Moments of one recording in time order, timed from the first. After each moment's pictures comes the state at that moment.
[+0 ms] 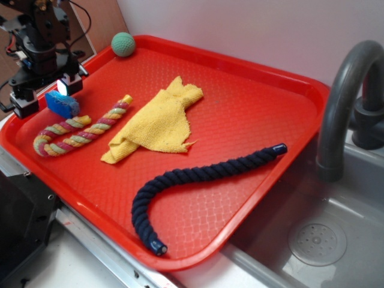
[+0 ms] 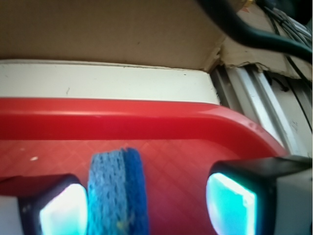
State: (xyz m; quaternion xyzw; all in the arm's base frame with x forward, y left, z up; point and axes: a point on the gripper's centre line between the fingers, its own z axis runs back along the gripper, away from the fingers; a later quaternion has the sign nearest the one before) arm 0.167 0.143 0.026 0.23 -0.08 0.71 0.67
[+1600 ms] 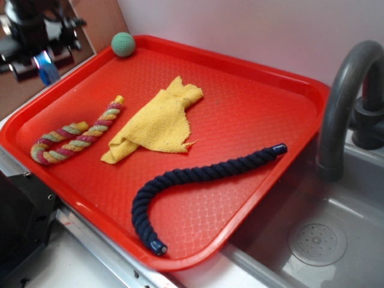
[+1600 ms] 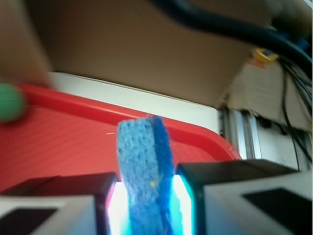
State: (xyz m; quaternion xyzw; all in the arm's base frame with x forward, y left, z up) arm 0.182 0.091 0.131 0.16 -0.18 0.57 0.79
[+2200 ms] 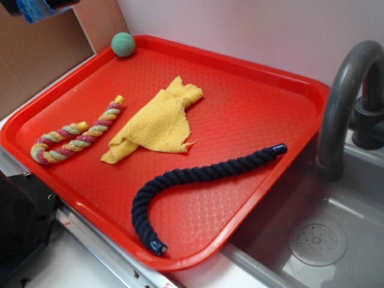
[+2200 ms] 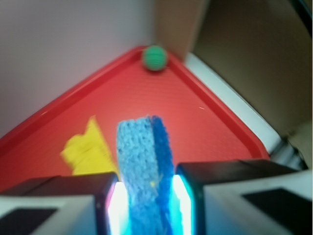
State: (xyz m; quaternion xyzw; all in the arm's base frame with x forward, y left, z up) arm 0.198 0.020 0.203 0.02 -0.15 0.30 0.94
